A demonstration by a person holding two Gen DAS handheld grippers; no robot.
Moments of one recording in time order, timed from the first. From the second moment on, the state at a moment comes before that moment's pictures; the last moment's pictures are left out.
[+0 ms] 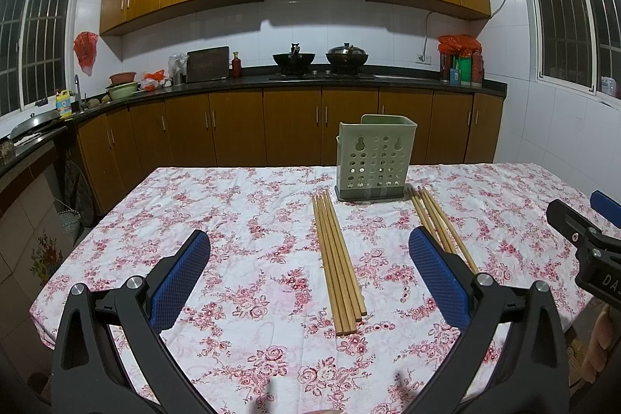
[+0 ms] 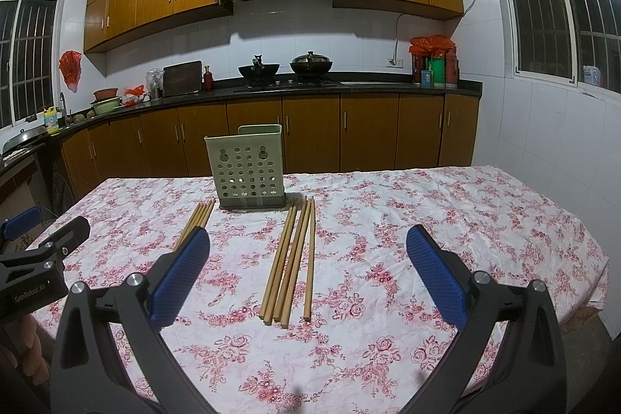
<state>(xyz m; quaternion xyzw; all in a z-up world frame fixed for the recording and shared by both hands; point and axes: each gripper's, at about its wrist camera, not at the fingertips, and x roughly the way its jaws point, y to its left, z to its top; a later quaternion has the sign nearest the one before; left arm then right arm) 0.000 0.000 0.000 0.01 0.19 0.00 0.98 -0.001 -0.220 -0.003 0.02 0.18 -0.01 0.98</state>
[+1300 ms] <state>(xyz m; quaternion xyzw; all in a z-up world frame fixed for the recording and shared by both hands) 0.016 0.004 -0.008 0.01 0.23 0.01 0.97 0.024 -0.233 -0.014 0.03 0.22 -0.02 0.97</state>
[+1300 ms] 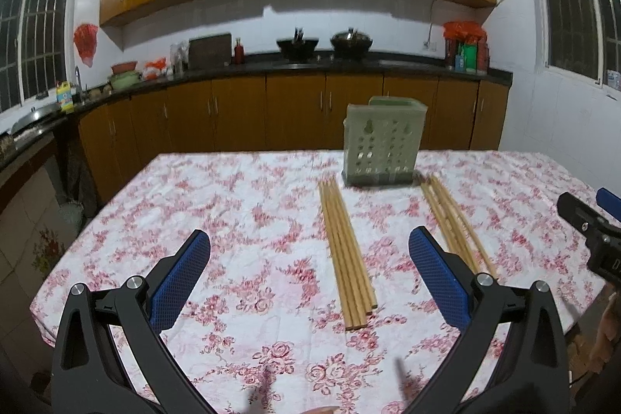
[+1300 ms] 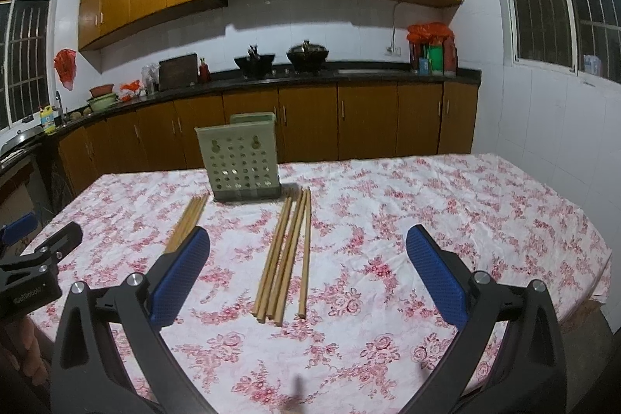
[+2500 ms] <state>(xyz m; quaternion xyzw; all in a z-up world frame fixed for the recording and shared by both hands) 0.140 0.010 -0.088 -0.01 0.44 -0.06 0.90 0.182 -0.249 -0.111 0.05 0.44 0.00 0.90</state>
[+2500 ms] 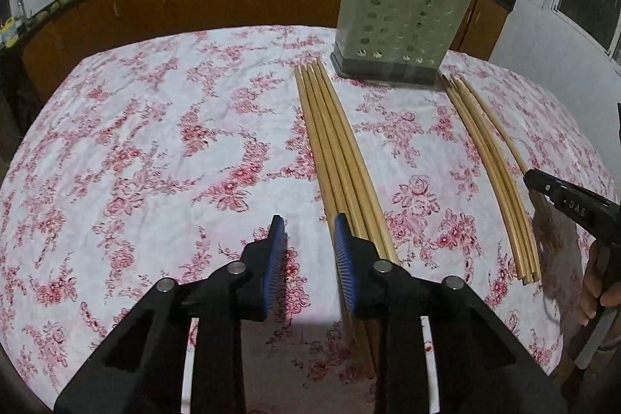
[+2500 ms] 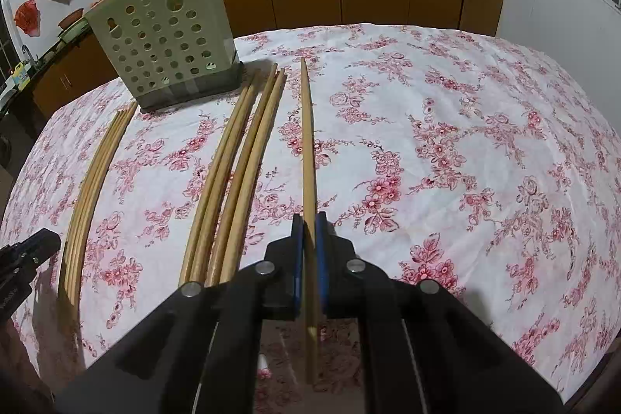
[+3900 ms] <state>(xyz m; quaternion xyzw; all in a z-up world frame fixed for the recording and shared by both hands) 0.160 0.039 -0.098 -0.01 0.43 -0.03 0.90 0.192 -0.260 -0.114 0.03 0.42 -0.01 0.91</state>
